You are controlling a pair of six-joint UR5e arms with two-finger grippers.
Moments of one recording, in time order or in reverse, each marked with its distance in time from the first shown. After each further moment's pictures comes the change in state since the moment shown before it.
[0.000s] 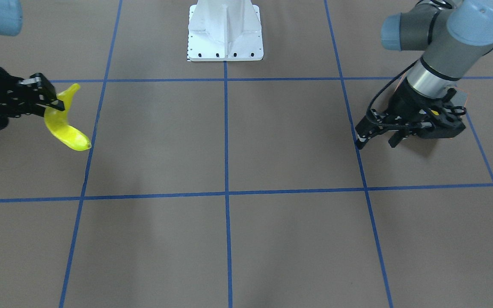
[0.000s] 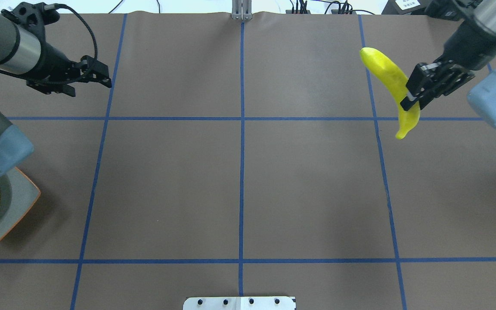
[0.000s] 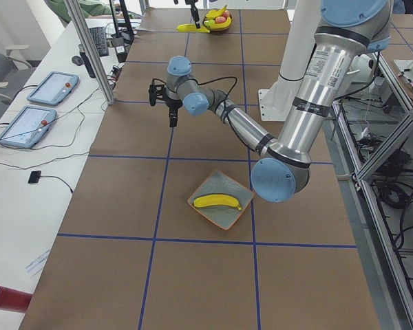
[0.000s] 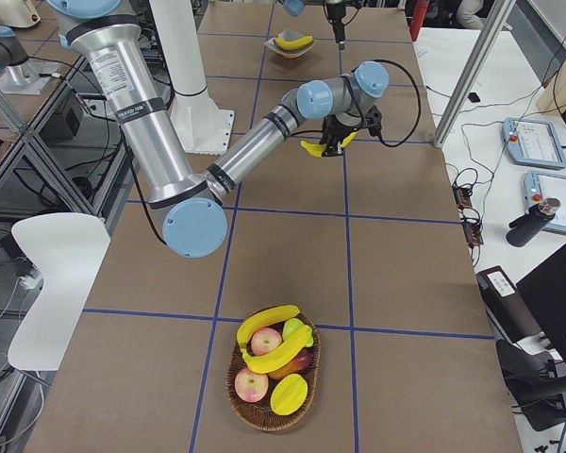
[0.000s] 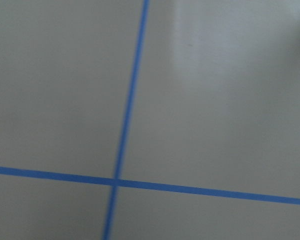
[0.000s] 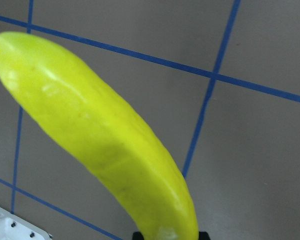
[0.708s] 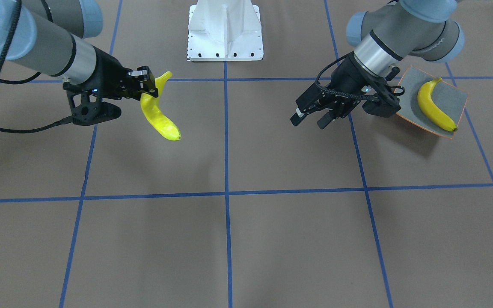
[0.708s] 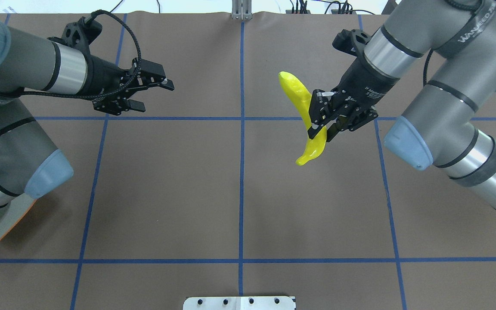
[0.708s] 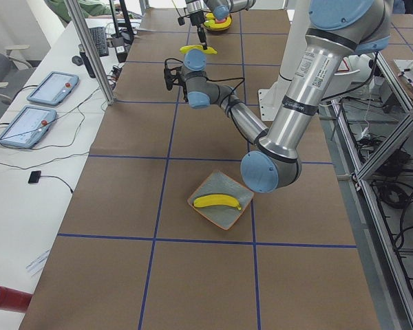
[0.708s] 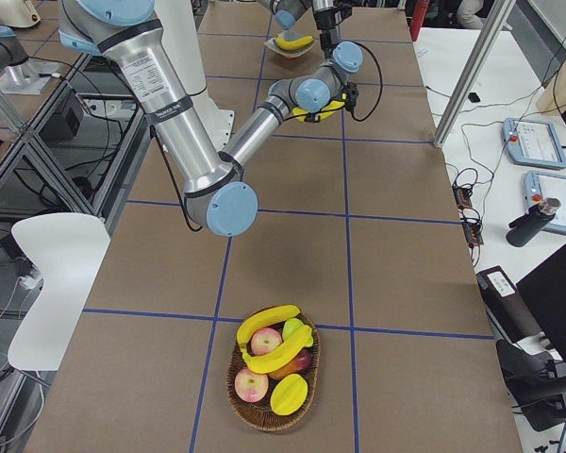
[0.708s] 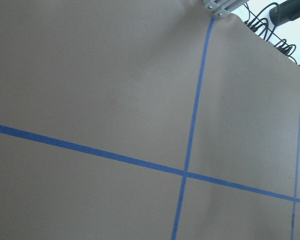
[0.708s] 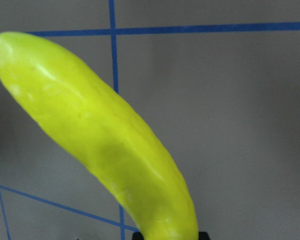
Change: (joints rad) left arm 0.123 -0.053 0.026 -0.422 0.012 -0.475; right arm -0.226 0.127 -0.052 0.313 -0.007 0.612
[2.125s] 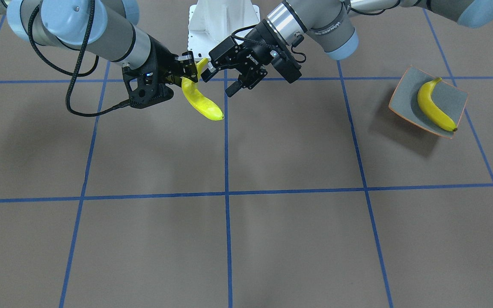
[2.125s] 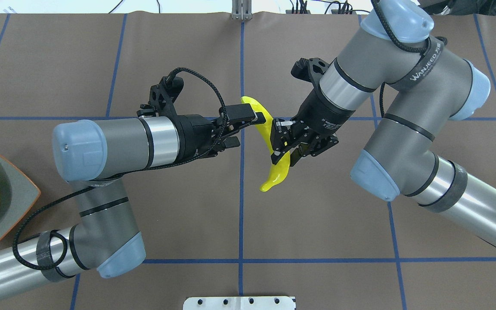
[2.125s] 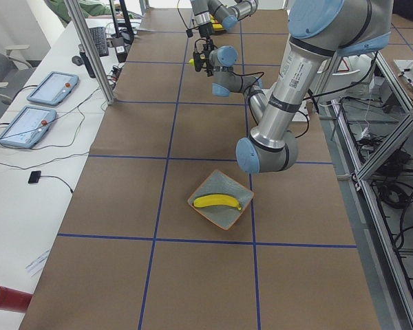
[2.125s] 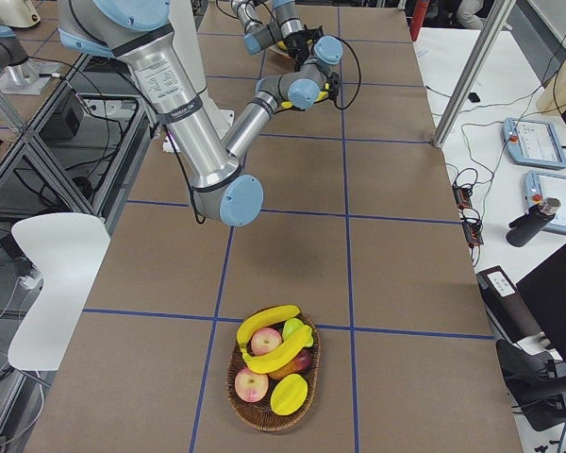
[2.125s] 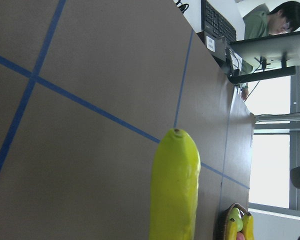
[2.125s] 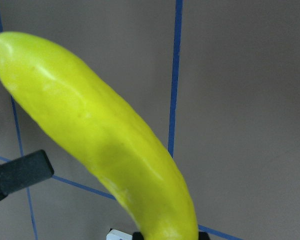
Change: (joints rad) left arm 0.332 -0.131 0.066 -0.305 0.452 -0.154; right arm -0.115 0.039 -0.015 0.134 -0.068 0.118
